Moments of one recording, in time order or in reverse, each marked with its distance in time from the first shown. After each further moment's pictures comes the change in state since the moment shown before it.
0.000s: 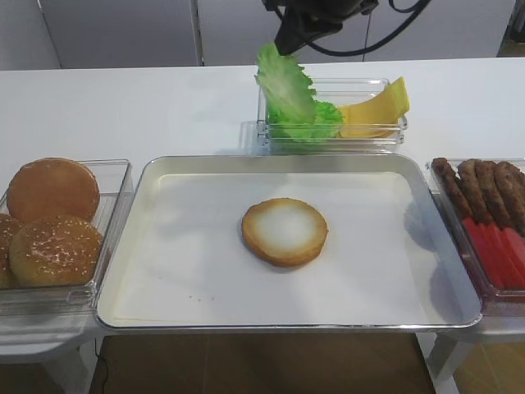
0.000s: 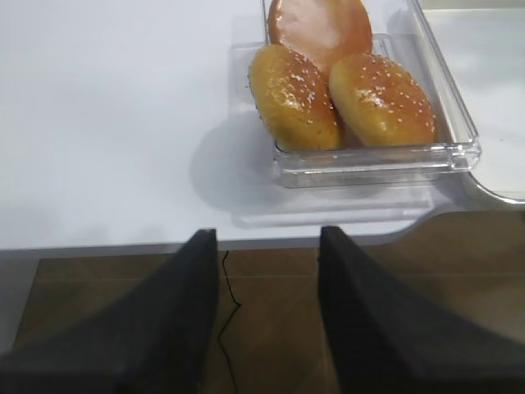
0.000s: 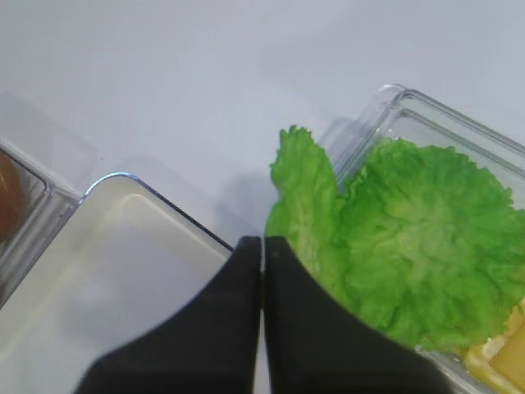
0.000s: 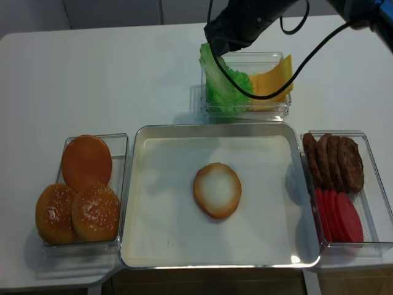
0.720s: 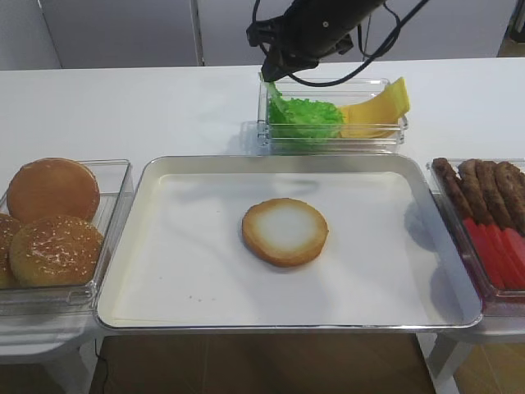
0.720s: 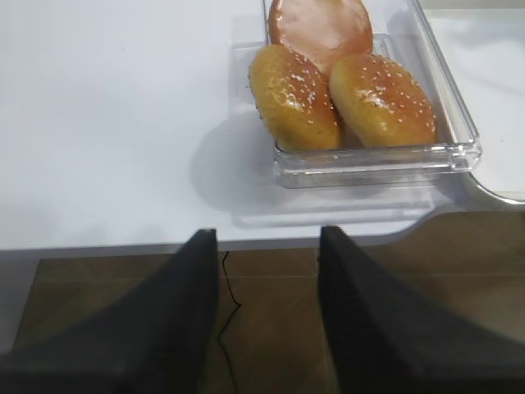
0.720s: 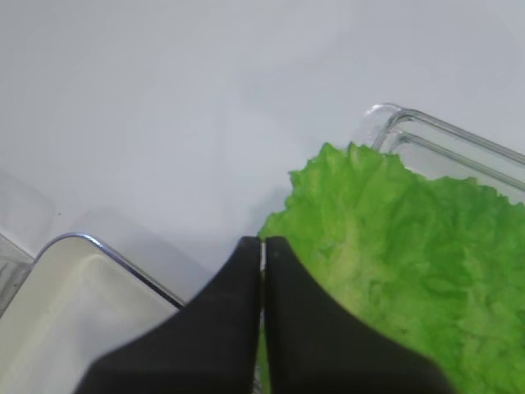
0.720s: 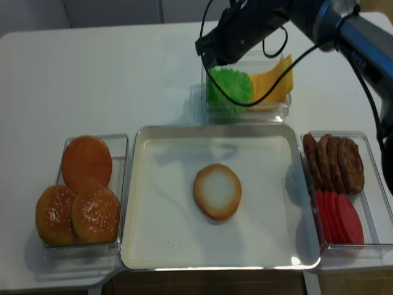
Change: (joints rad) left arm 0.000 0.000 0.000 0.000 0.000 0.000; right arm 0.000 0.137 0.000 0.087 -0.154 -0.009
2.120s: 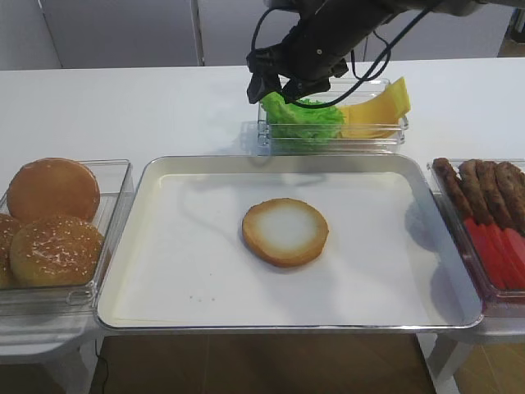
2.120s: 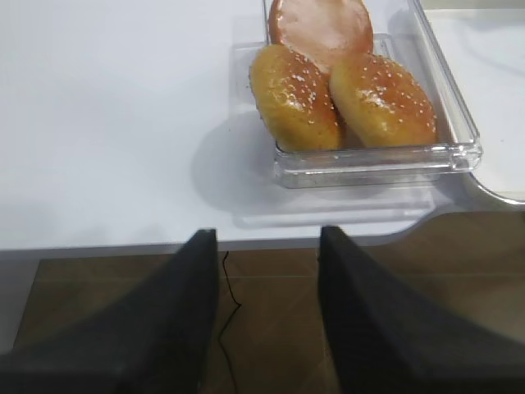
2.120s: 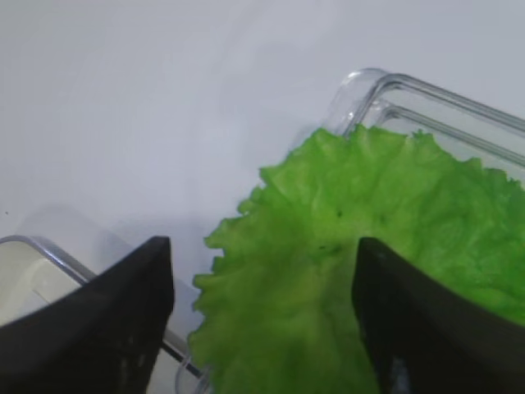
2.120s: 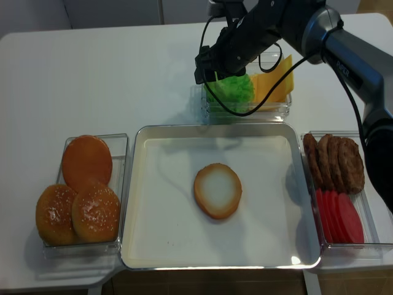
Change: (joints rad) left arm 0.000 0.000 0.000 0.000 0.000 0.000; right arm 0.000 0.079 0.002 0.001 -0.040 0.001
